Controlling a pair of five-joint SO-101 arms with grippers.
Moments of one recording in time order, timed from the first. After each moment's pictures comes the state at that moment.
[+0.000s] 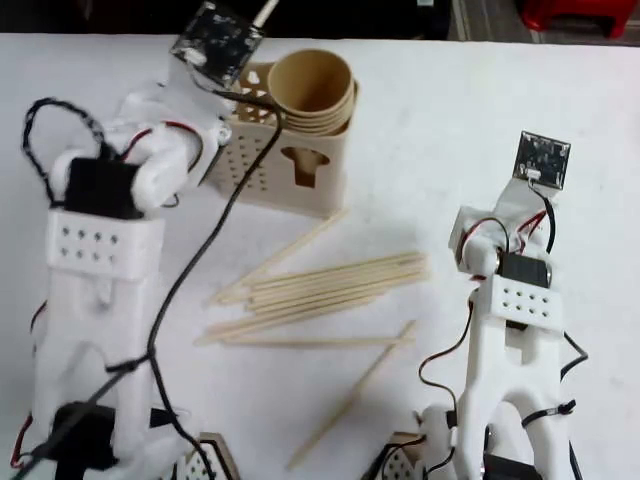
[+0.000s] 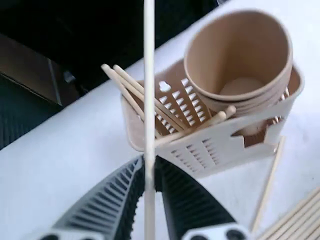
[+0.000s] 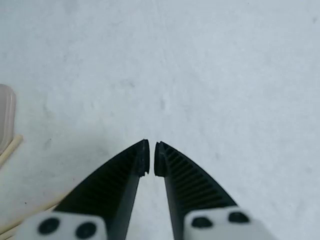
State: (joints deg) left arm 4.6 -18.1 -7.2 74.8 -24.4; right arm 11.0 -30.9 49.1 39.6 -1.7
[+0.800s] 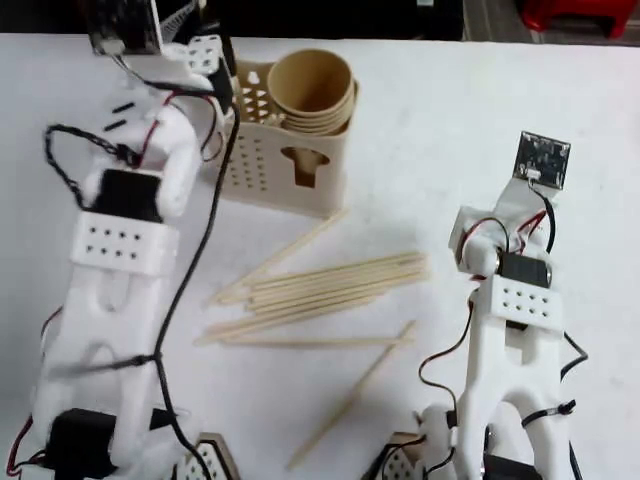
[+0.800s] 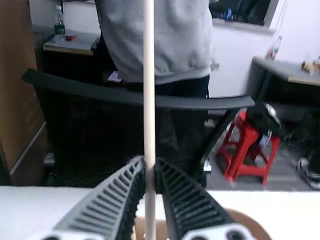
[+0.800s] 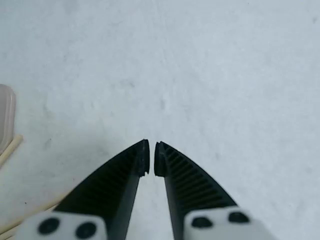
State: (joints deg) left arm 4.6 -20.6 11.3 23.8 9.5; right arm 11.0 -30.9 49.1 39.6 -1.7
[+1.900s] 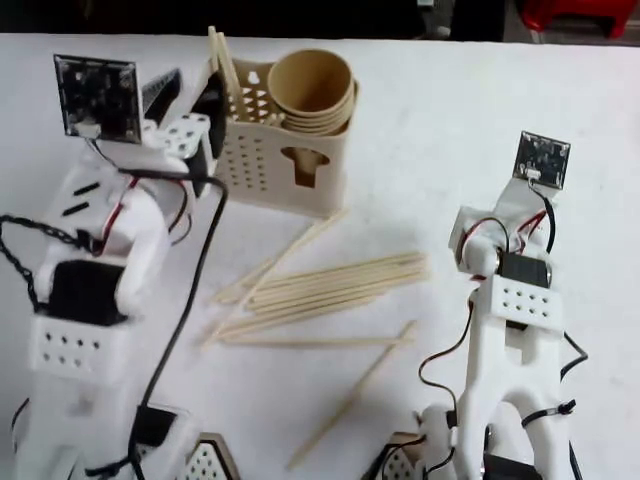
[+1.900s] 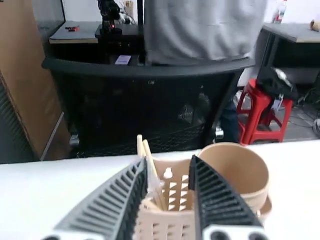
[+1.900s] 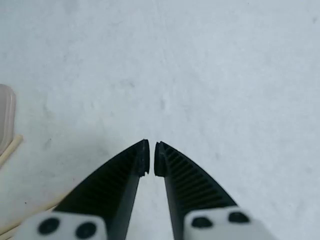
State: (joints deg) left arm 4.6 -44.9 24.1 41.2 1.5; right arm 11.0 -30.9 49.1 39.6 -1.7
